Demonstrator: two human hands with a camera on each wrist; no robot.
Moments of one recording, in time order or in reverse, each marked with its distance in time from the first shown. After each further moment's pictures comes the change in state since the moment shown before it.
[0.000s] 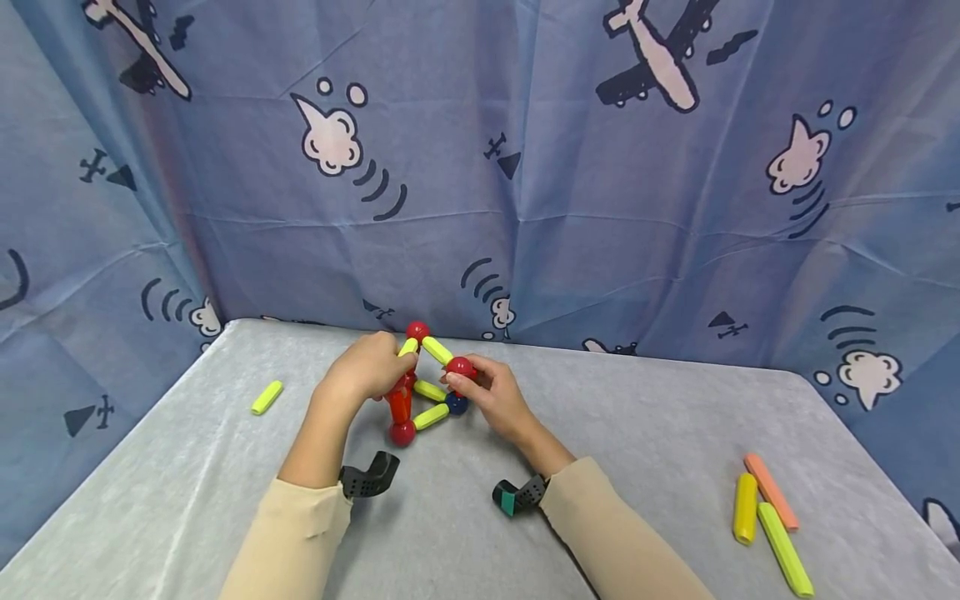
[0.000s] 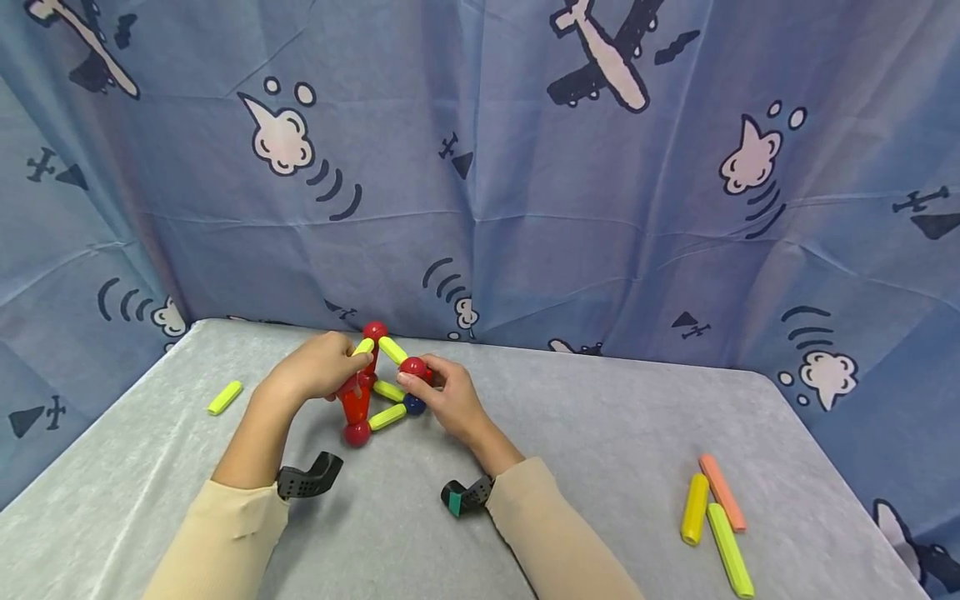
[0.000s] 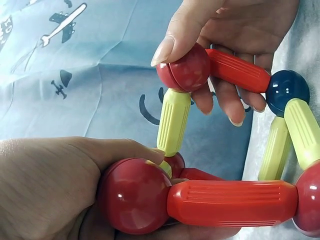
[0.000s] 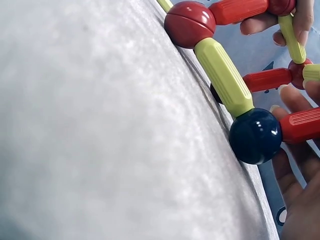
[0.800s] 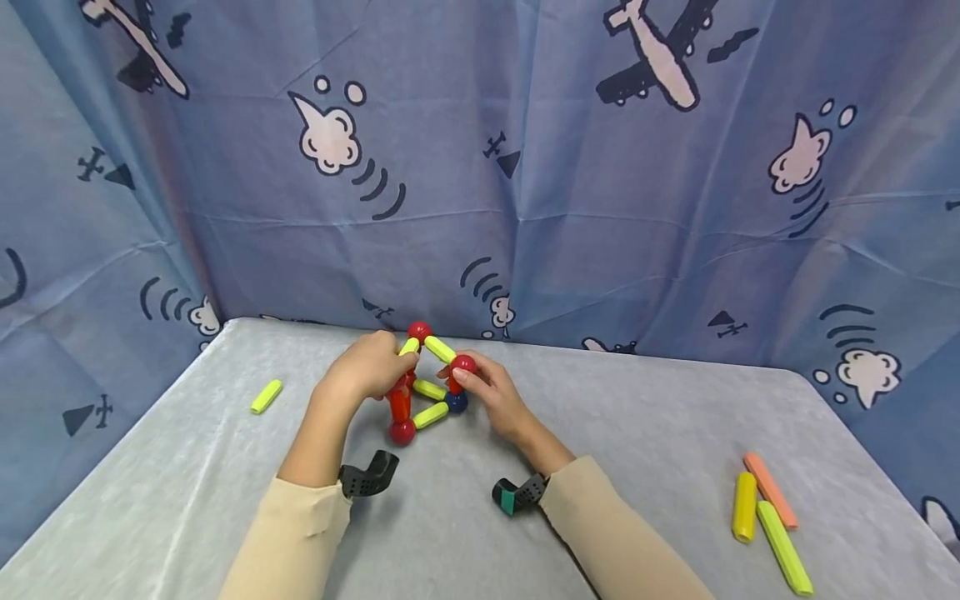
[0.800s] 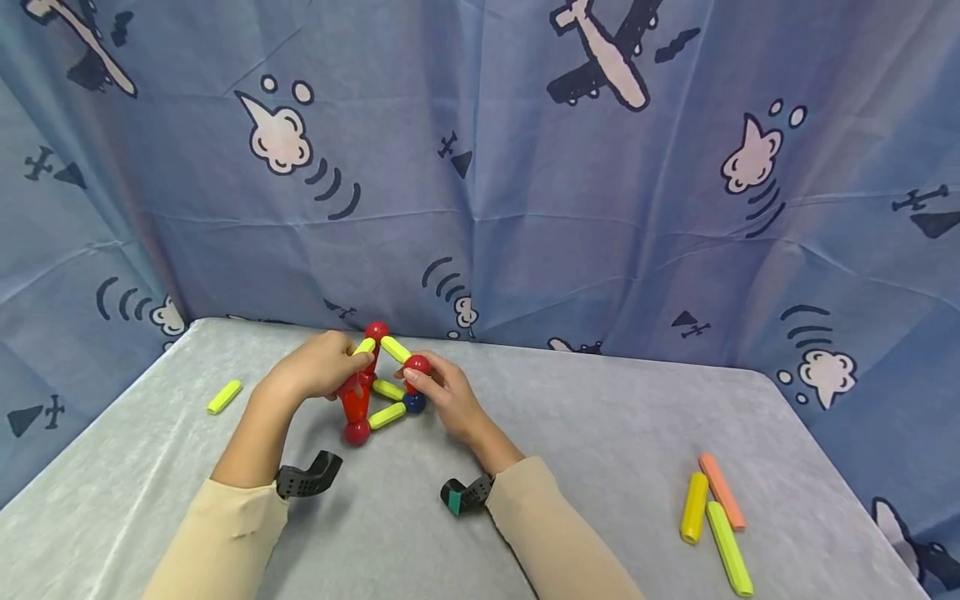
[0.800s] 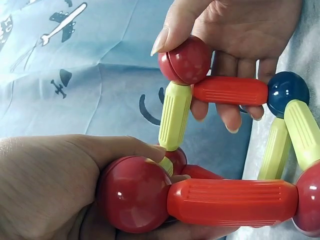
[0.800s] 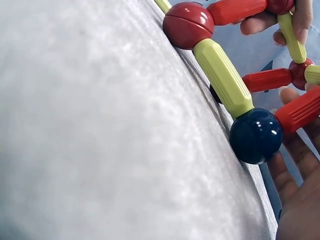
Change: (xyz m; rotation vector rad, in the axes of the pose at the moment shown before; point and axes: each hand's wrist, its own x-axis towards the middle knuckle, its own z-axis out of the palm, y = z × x) left_hand 0.002 0.000 0.000 -0.022 -0.022 0.001; right_hand 0.000 0.000 -0.001 0.030 -0.046 0.008
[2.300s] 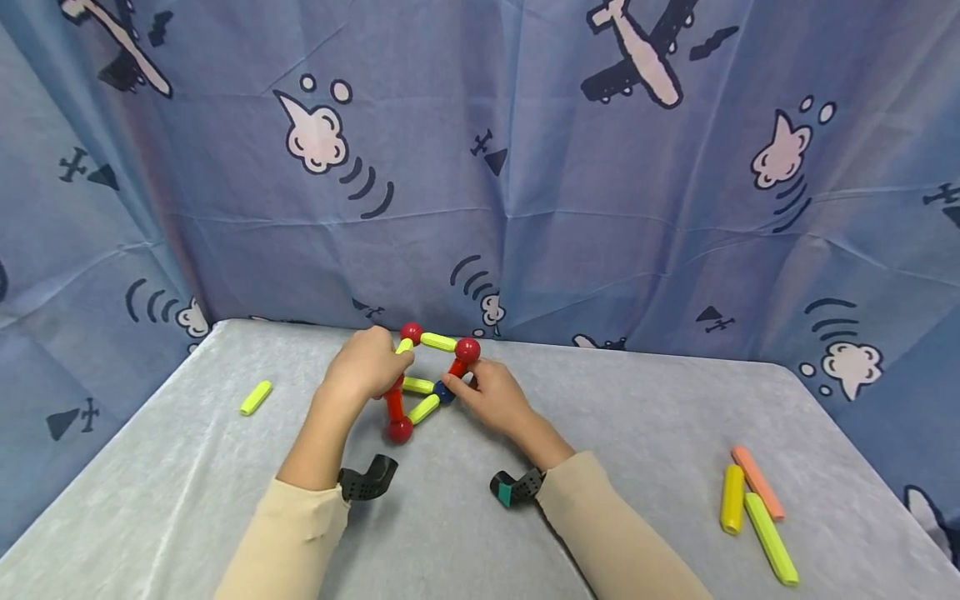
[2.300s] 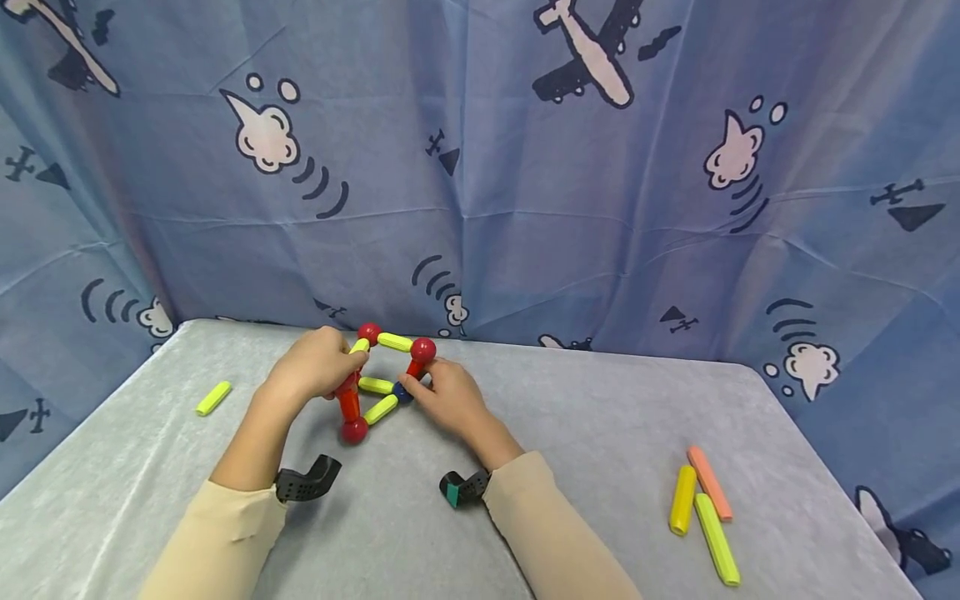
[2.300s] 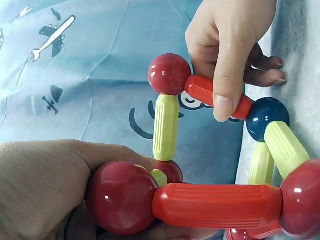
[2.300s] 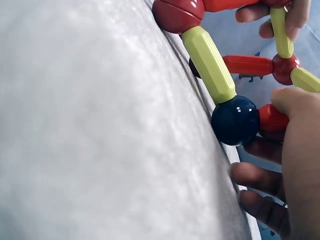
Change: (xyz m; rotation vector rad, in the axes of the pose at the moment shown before) left_hand -0.005 0.013 0.007 0.030 0.107 -0.029; right_hand -0.002 -0.002 -0.011 -0.656 0.062 0.105
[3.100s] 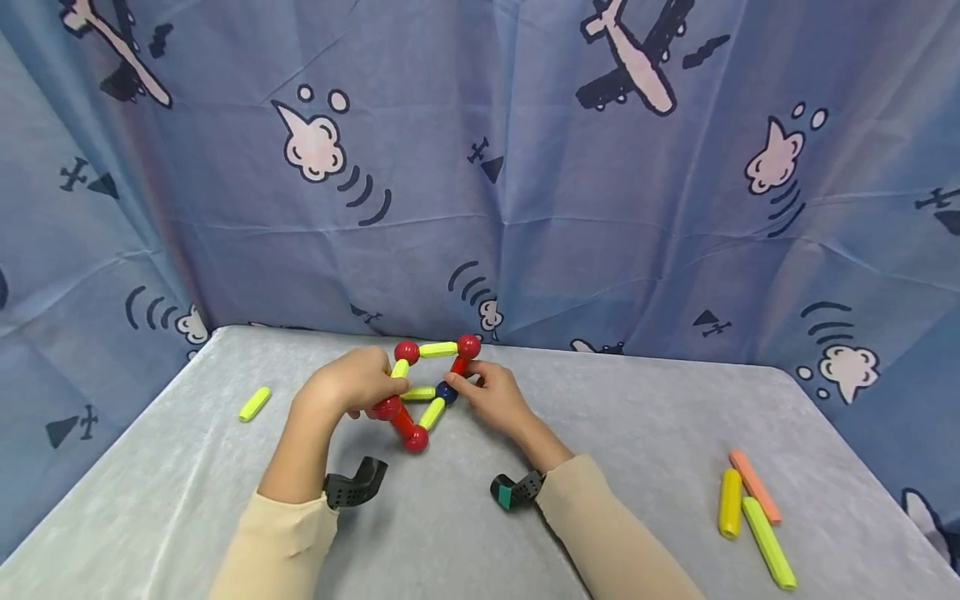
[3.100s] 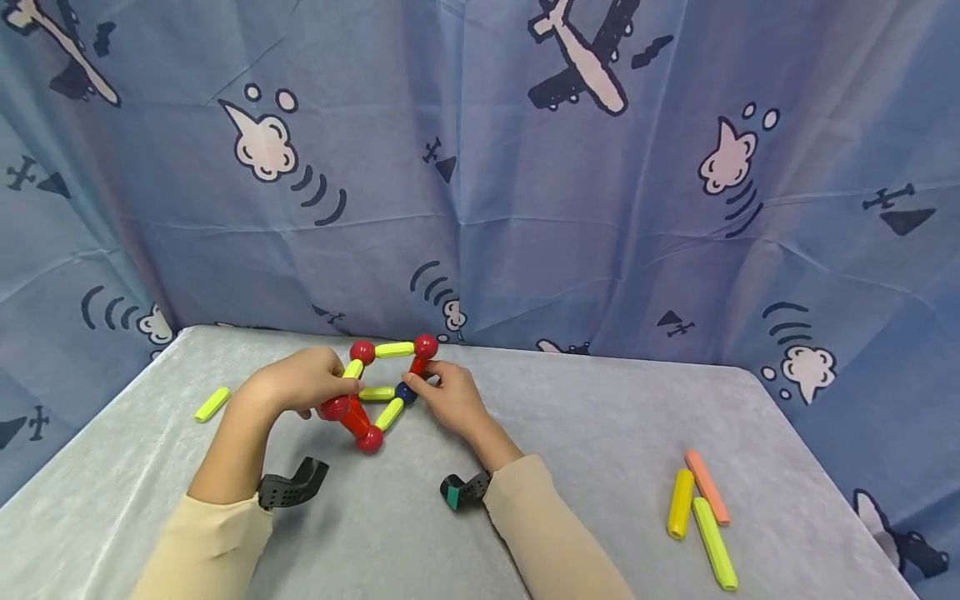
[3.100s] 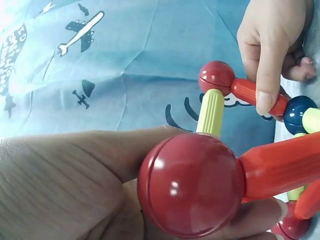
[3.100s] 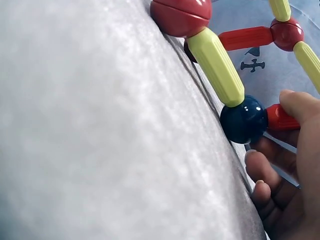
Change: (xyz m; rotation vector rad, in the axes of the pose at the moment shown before) left_hand -0.016 -0.003 -0.016 0.047 -0.223 0.087; right_hand 0.004 0.007 0.002 0.257 0.007 0.168
